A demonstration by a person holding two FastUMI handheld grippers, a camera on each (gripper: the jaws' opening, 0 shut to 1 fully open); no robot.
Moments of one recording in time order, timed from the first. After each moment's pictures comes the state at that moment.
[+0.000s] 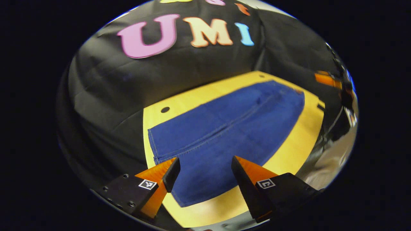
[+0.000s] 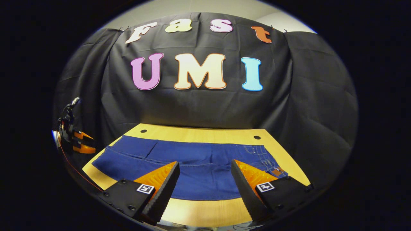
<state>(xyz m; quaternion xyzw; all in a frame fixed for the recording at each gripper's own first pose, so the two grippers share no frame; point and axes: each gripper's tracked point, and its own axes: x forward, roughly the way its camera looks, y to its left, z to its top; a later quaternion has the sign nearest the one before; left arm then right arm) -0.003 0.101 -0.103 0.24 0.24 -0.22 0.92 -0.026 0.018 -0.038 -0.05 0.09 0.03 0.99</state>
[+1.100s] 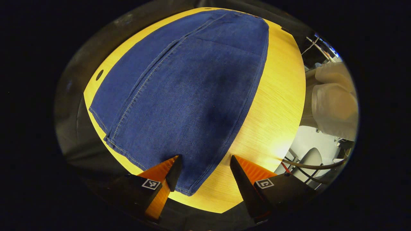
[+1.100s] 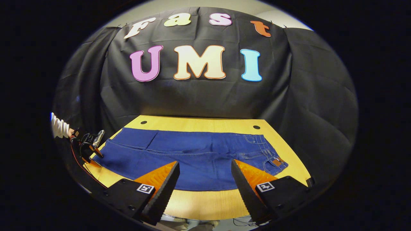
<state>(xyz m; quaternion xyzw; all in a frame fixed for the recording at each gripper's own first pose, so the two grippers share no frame) -0.035 0.146 -0.218 0.38 0.48 -0.31 0.73 -0.042 0.007 -0.064 -0.05 0.13 0.02 0.99</state>
